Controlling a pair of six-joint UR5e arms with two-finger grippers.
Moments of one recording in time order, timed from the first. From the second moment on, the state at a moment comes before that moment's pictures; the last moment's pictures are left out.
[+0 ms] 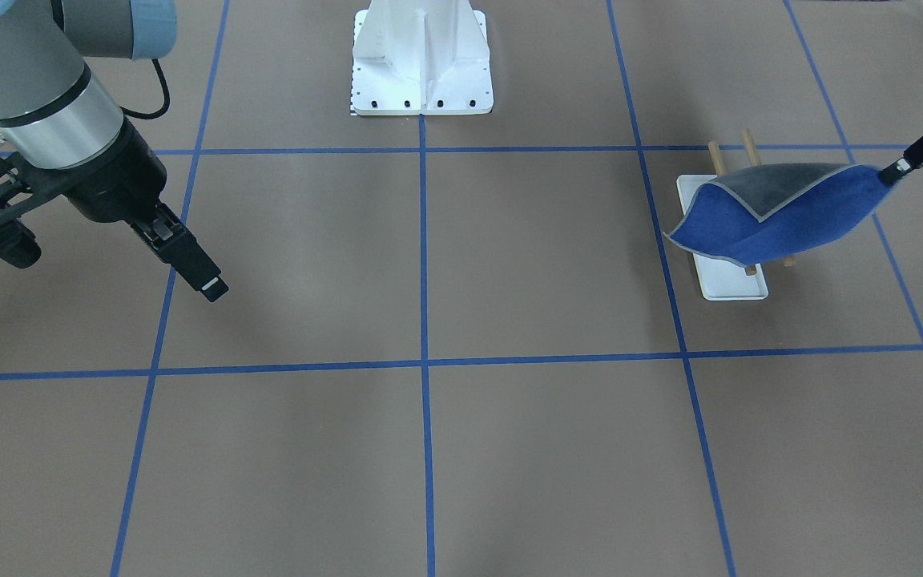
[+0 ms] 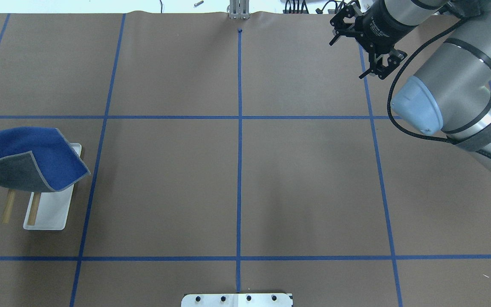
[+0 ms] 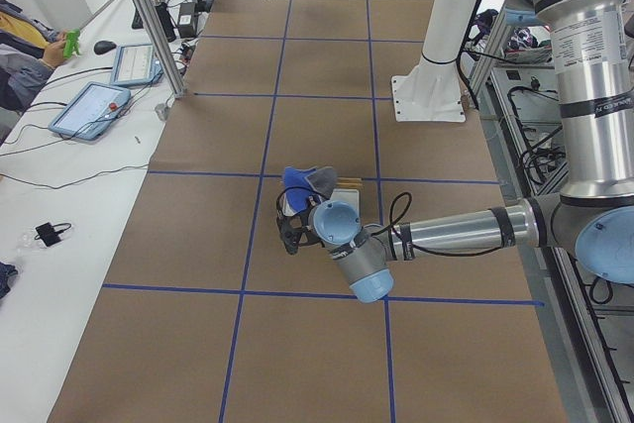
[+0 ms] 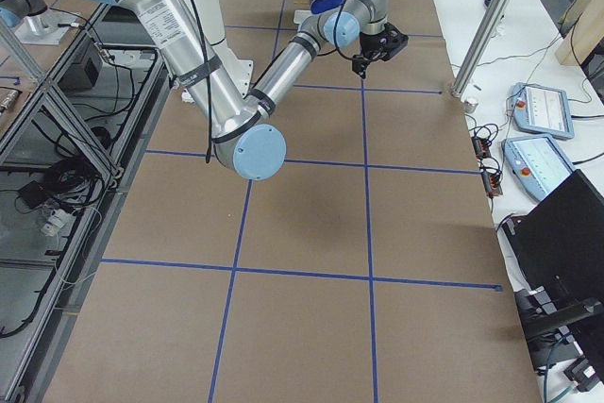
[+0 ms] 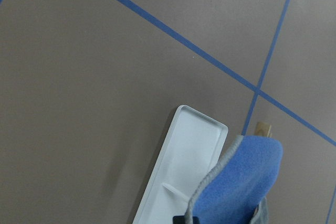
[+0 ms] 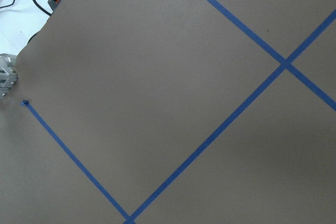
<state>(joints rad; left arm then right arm) -1.36 -1.35 -1.53 -2.80 -2.66 -1.35 0.99 -0.97 1.85 -1.65 2.17 1.74</state>
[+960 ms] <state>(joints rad) -1.37 -1.36 -1.52 -2.84 -2.35 -1.08 1.09 -1.13 1.86 -1.65 2.20 1.25</state>
